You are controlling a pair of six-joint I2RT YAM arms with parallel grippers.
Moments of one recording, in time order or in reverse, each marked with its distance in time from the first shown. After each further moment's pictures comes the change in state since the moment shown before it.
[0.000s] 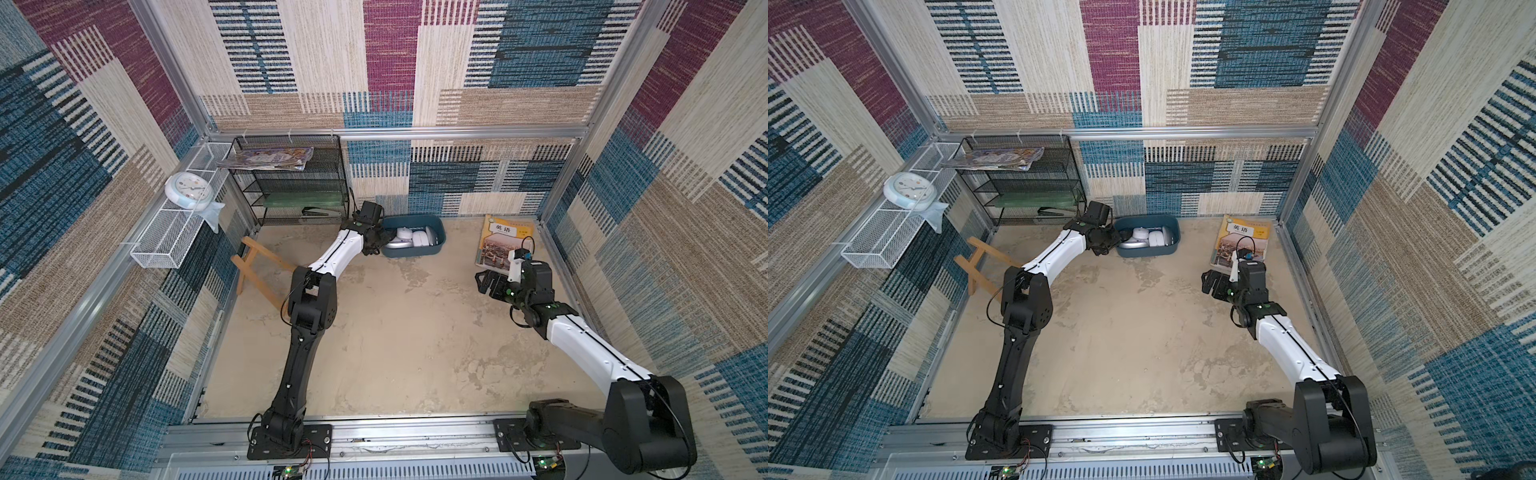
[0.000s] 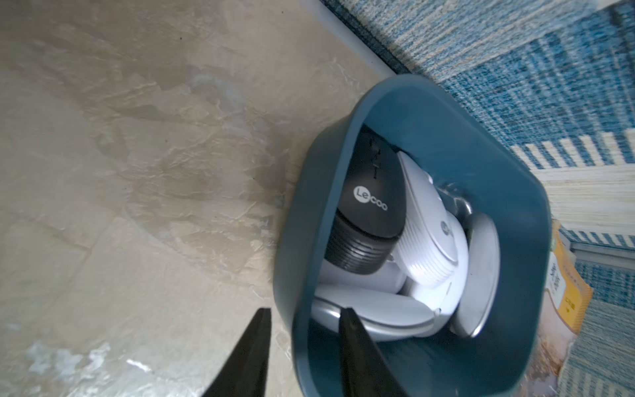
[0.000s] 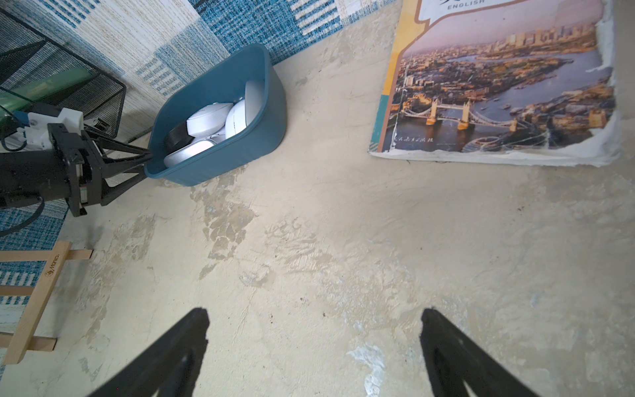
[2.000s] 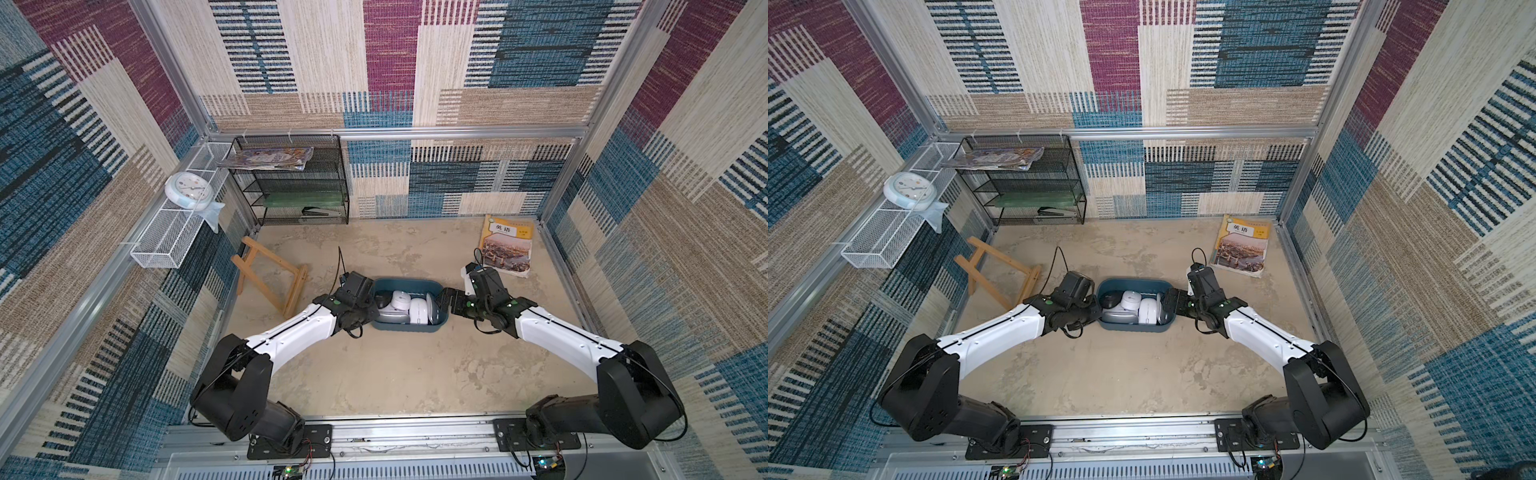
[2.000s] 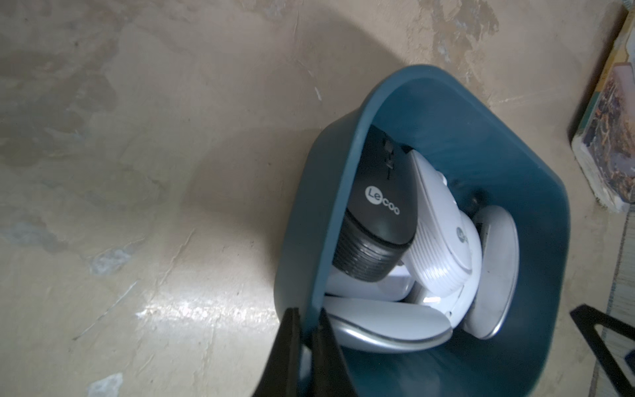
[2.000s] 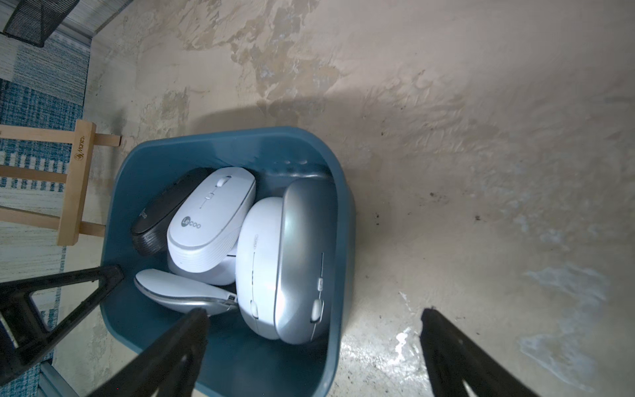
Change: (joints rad) left arm -0.213 -1.011 -1.379 0.288 -0.060 -0.034; right arm 0.370 0.155 0.077 -0.137 0.022 0.193
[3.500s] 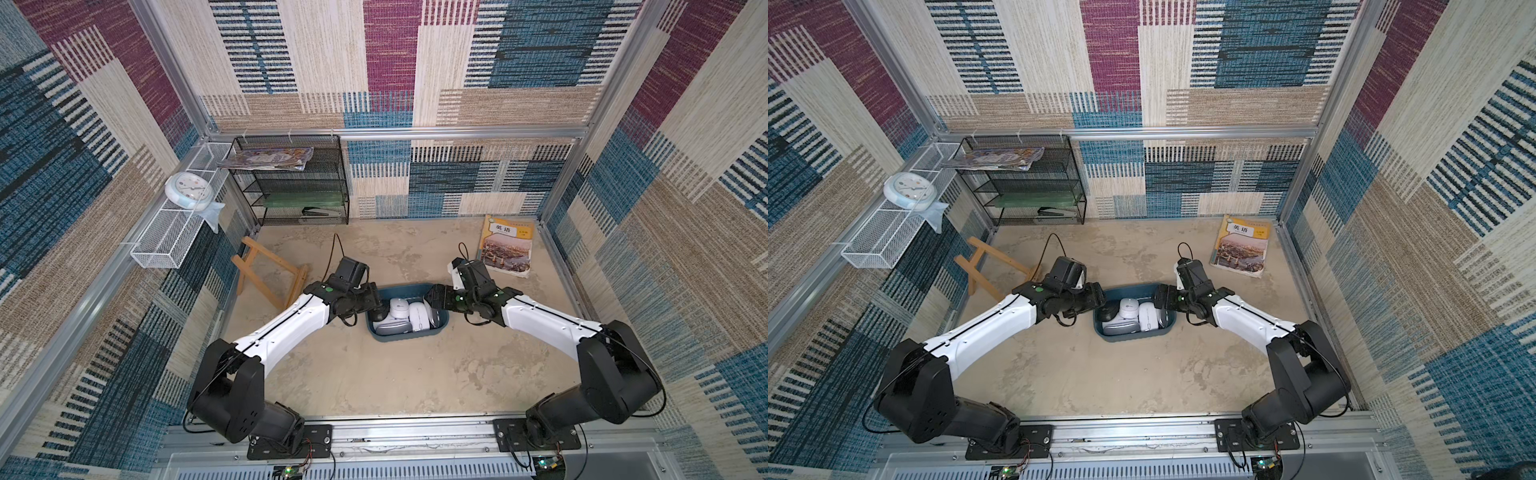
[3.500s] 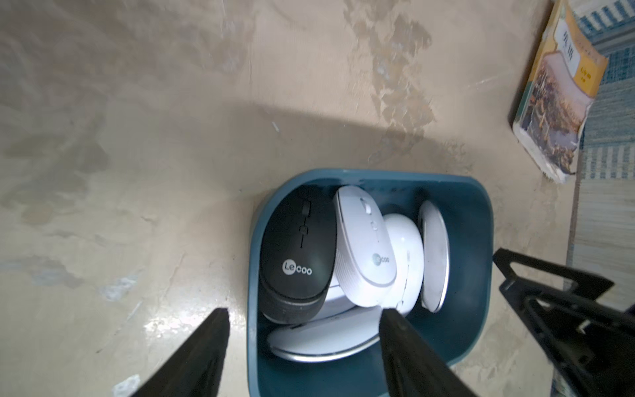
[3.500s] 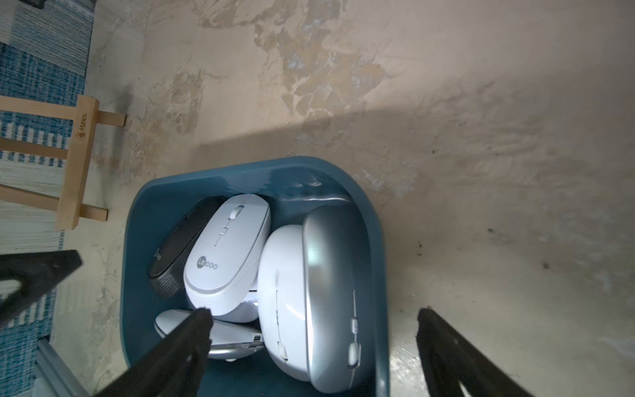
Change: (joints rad) left arm 0.069 0.001 0.207 -0.172 0.059 0.167; right arm 0.026 0.106 0.108 -0.030 0.006 -0.067
